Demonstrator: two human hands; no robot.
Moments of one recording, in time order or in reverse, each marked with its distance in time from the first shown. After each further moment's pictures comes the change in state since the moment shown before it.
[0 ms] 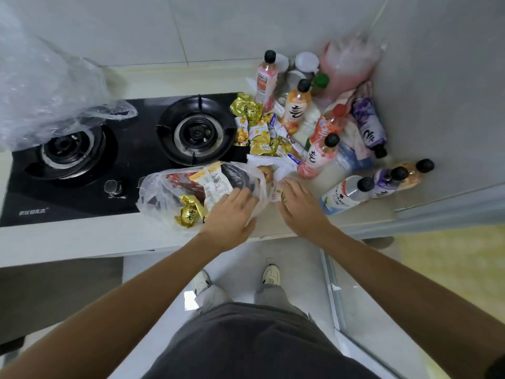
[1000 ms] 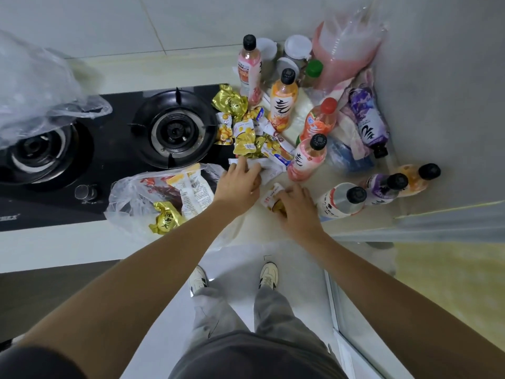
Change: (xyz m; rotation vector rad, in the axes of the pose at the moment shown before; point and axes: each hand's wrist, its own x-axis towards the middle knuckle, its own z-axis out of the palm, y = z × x) left_hand 0.128 0.007 0.038 -0.100 -0.051 -0.263; right_hand 0.013 0.056 0.033 0.004 0.041 0.159
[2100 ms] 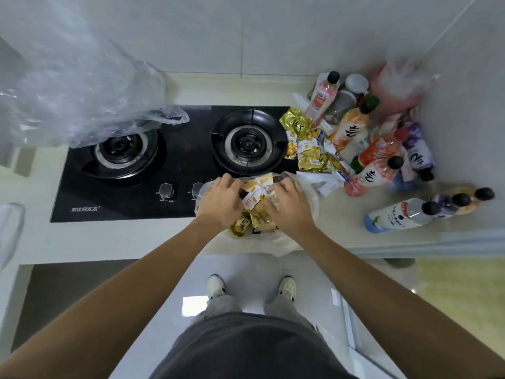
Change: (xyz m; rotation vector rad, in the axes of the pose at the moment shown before) left_hand -0.124 -0.198 -0.067 -0.109 0.023 -0.140; right_hand 0.034 -0.226 0.003 0.049 0.081 -0.078
